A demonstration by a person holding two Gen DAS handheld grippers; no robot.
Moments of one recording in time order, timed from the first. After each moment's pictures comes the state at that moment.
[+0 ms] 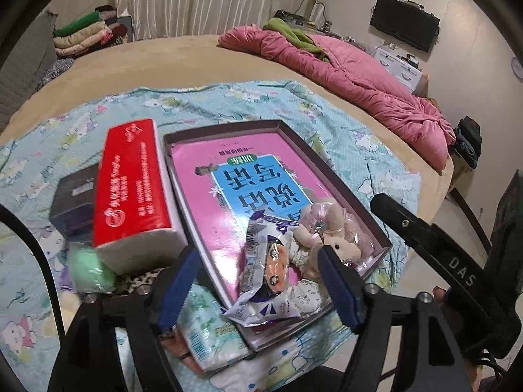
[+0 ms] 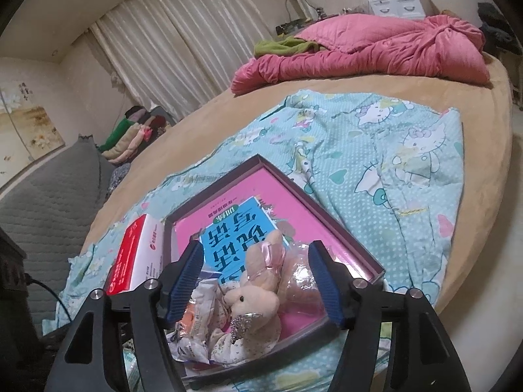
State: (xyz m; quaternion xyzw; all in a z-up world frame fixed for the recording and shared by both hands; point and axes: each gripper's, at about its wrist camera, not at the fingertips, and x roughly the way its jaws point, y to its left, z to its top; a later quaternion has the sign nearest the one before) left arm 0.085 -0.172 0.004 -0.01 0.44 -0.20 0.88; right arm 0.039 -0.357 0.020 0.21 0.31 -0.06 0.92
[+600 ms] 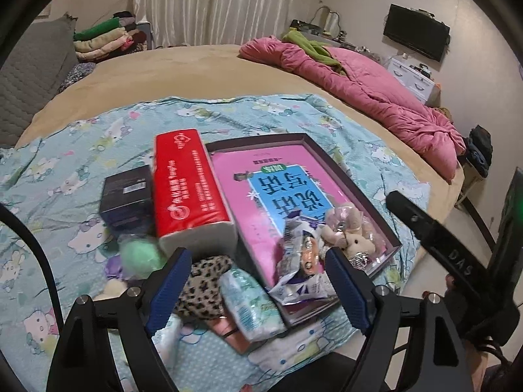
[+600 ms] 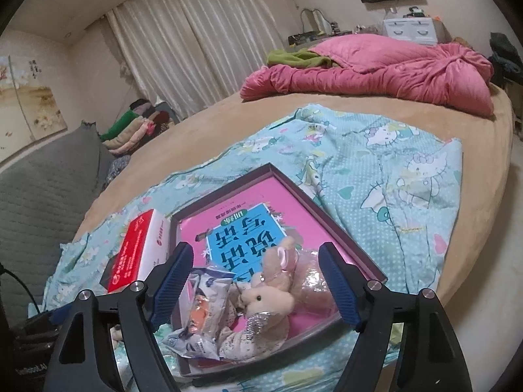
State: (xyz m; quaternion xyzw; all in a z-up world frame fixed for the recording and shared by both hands) left arm 0.067 -0.127 0.028 -0.02 0.43 -0.16 0.89; right arm 0.035 -0.328 0.041 0.15 0.30 -0.06 0.94
